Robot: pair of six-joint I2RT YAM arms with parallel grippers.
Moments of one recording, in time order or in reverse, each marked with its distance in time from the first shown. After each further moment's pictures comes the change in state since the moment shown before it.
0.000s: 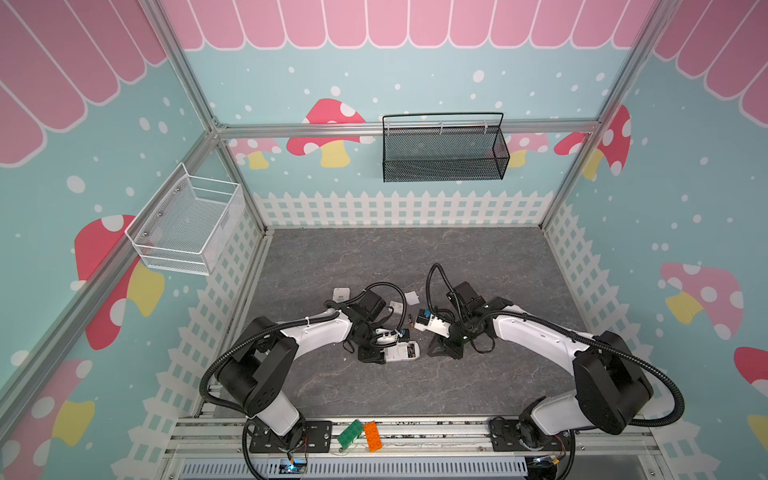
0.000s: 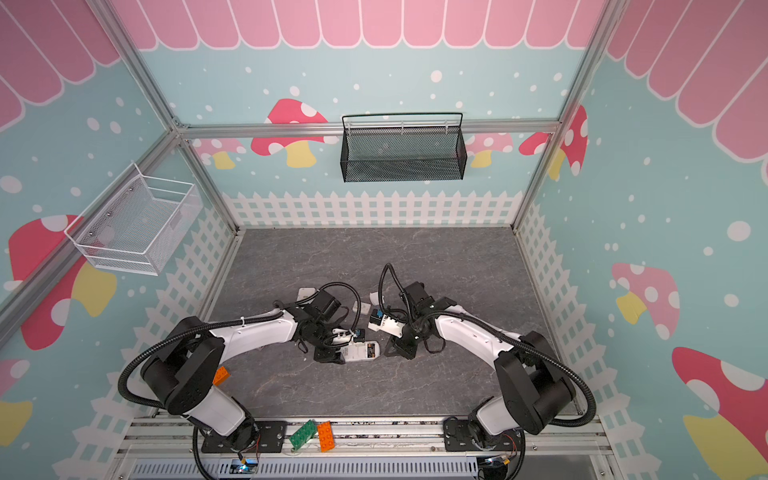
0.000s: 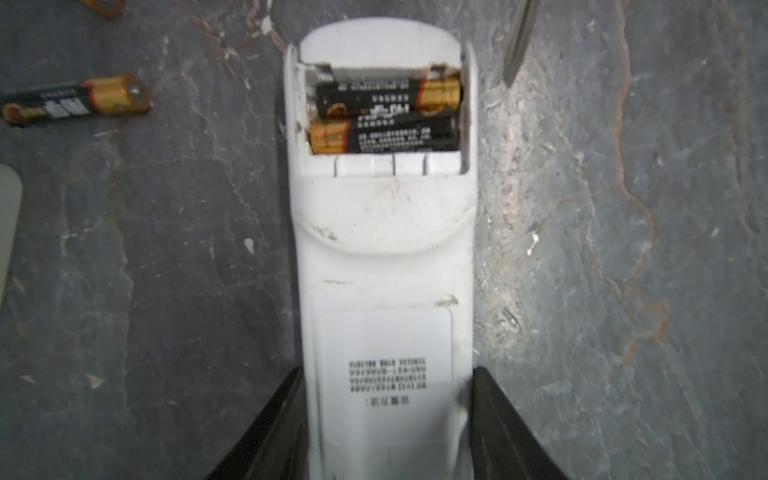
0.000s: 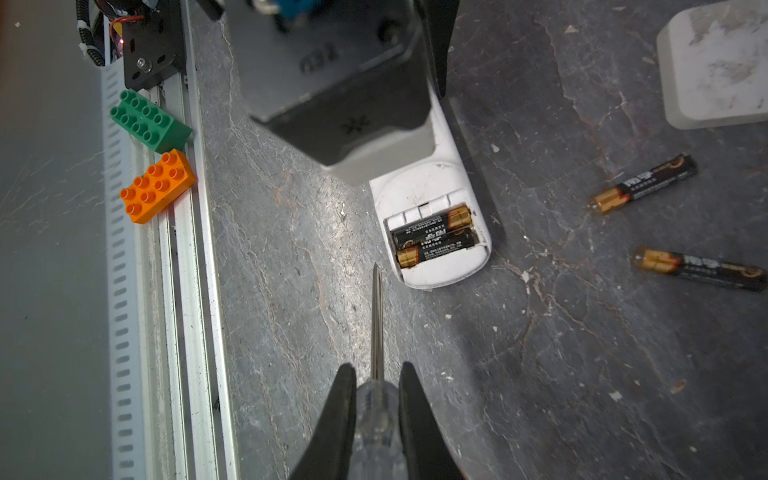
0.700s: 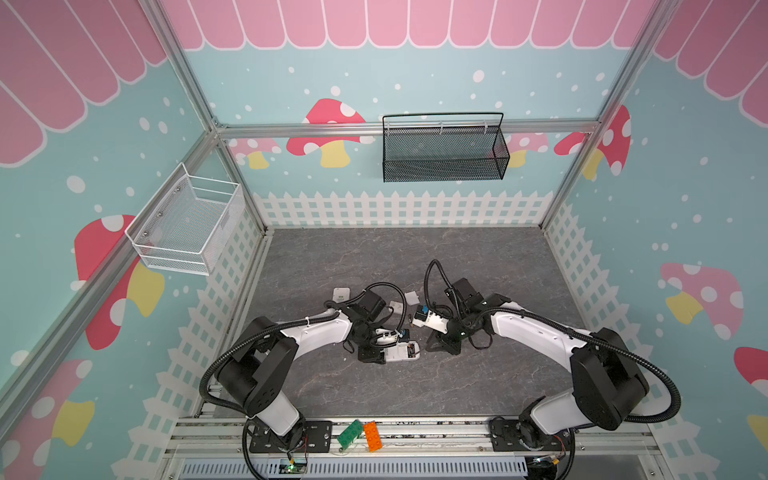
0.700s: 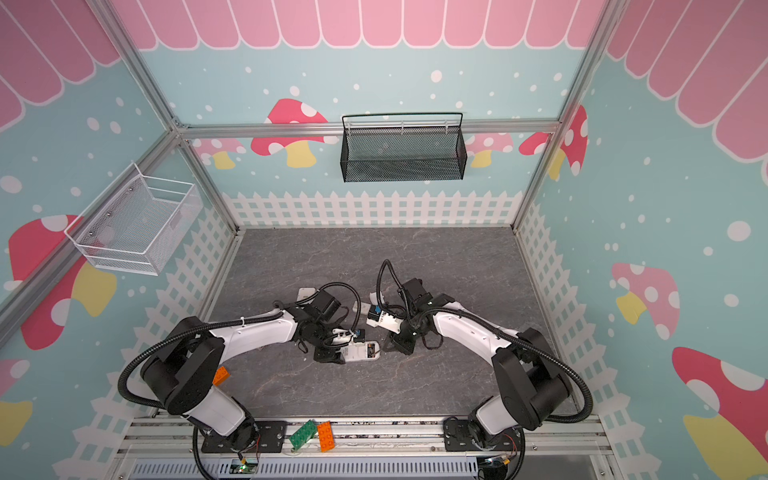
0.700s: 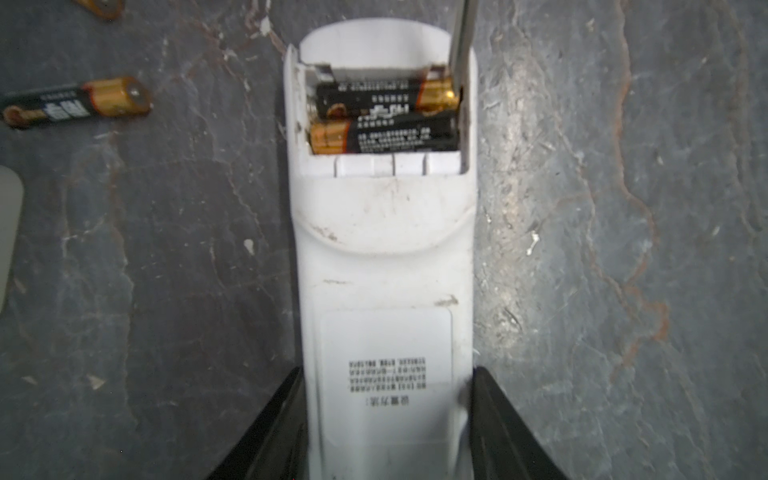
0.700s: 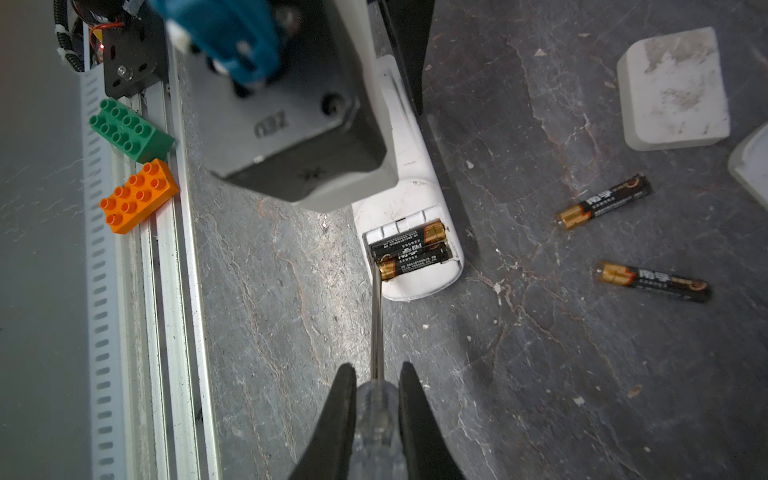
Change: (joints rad) left arm -0.001 0.000 -0.002 0.003 0.000 0.004; right arm 0.001 0.024 0.035 0.007 0.026 -0.003
